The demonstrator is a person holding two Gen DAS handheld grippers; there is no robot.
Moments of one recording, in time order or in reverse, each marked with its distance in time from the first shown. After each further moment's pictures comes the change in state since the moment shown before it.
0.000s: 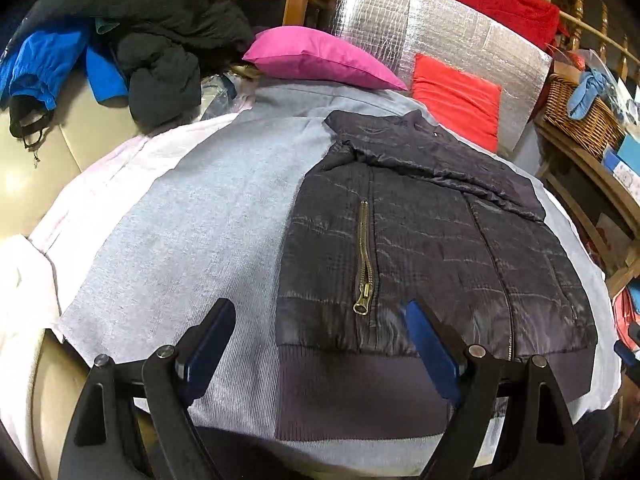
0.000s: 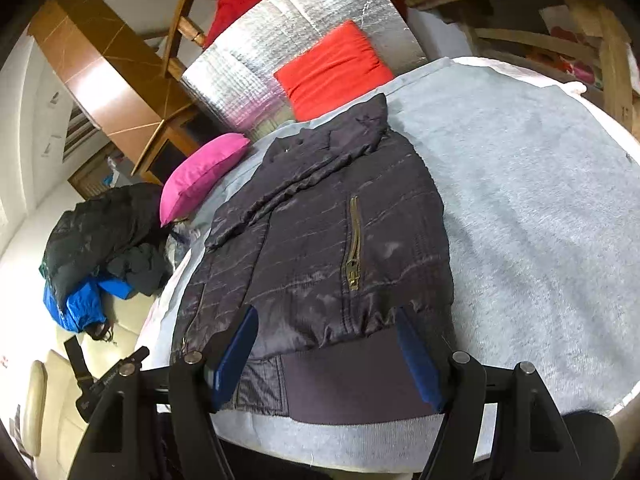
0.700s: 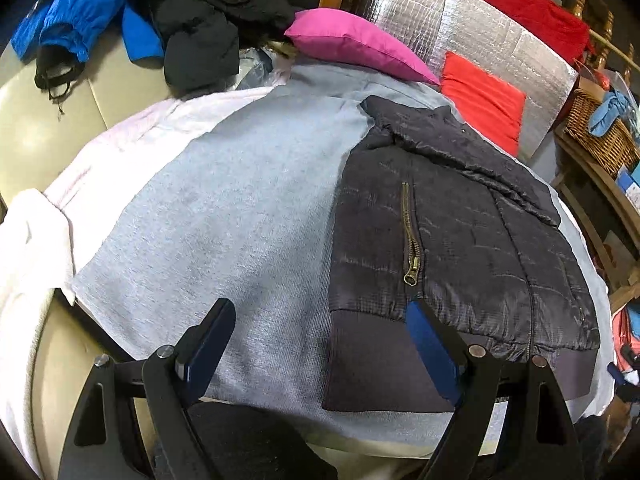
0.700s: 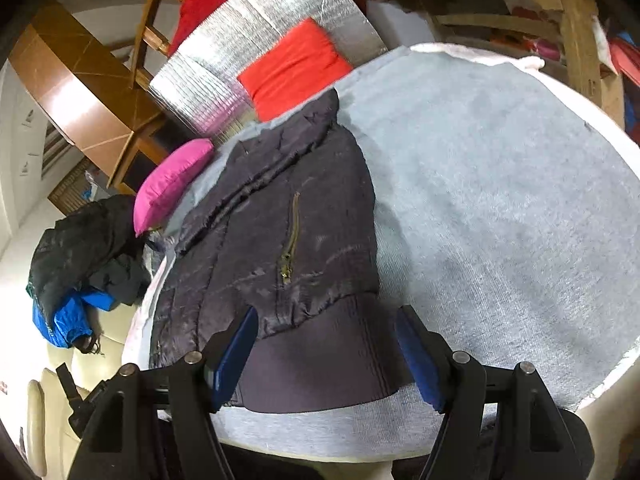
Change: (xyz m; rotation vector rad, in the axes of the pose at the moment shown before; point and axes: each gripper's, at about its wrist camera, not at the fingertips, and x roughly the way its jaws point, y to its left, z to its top) left arm 0.000 0.042 -0.018 -0.102 0.061 0.014; right arm -0.008 -0.053 0.000 0.081 0.033 -0.065
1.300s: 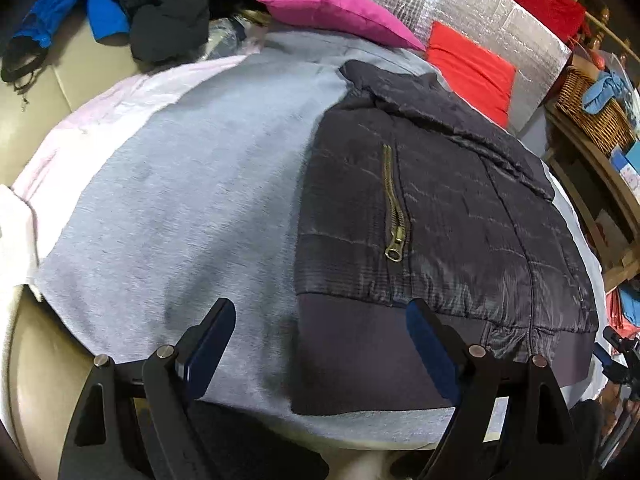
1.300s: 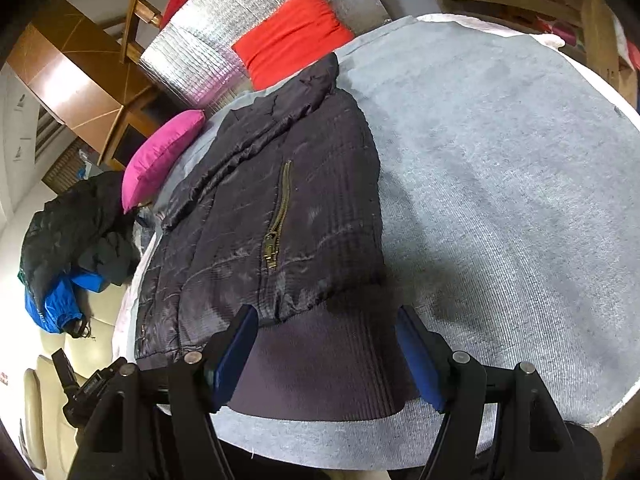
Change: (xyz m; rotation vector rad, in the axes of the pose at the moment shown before) left arm 0.033 -0.017 -0.006 0.044 0.105 -0.057; right arm 0.040 -0.001 0.000 -0.016 0.095 -0.022
